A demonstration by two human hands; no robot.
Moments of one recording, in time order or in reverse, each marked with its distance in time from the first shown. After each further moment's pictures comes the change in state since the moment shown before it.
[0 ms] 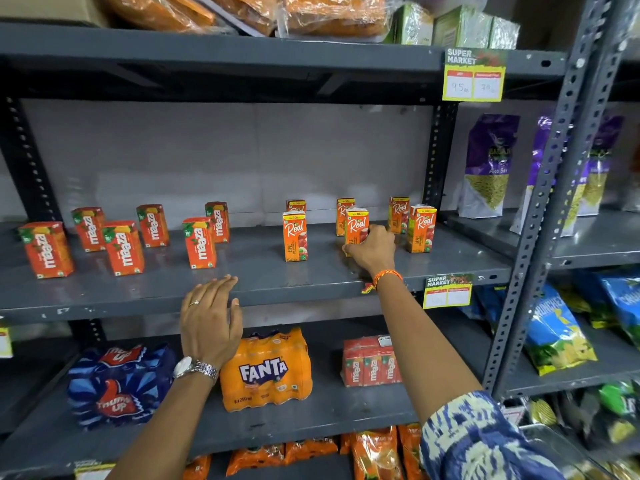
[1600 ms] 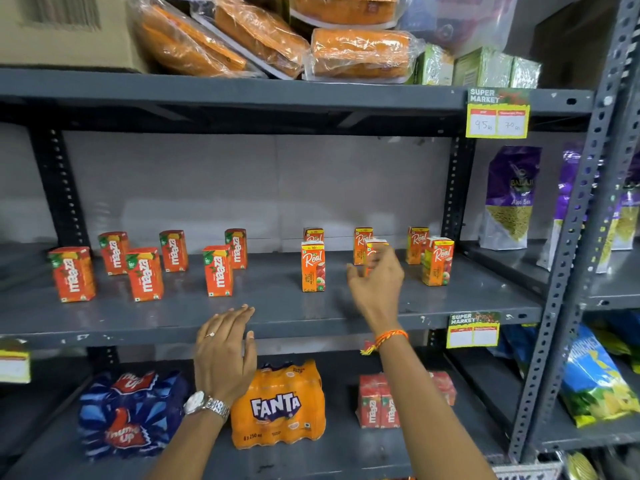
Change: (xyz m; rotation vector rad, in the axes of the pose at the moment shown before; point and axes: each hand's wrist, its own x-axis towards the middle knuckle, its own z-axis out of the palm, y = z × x) left_hand -0.001 -0.007 0.003 -0.022 0.000 0.021; right_hand -0.047 -0.033 0.017 0.258 0.262 -0.251
